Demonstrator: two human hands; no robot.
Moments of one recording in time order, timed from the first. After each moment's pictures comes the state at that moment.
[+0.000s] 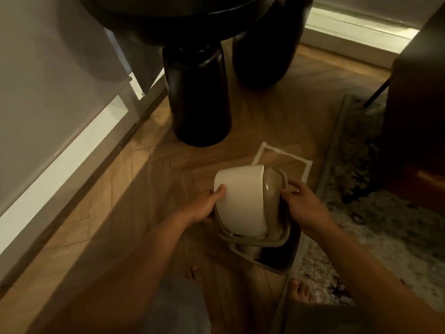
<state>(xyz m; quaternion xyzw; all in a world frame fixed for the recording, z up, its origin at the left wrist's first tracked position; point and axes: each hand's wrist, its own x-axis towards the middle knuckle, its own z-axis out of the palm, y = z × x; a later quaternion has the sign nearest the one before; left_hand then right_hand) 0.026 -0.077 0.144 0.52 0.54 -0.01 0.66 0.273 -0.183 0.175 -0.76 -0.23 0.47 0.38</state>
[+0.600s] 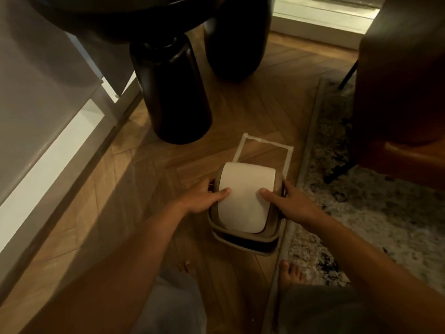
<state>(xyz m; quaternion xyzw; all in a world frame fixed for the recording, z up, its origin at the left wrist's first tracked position) 0.066 -0.087 0.148 0.65 0.49 -0.08 0.57 0.303 -0.234 0.170 -0.74 -0.28 0.53 0.32</state>
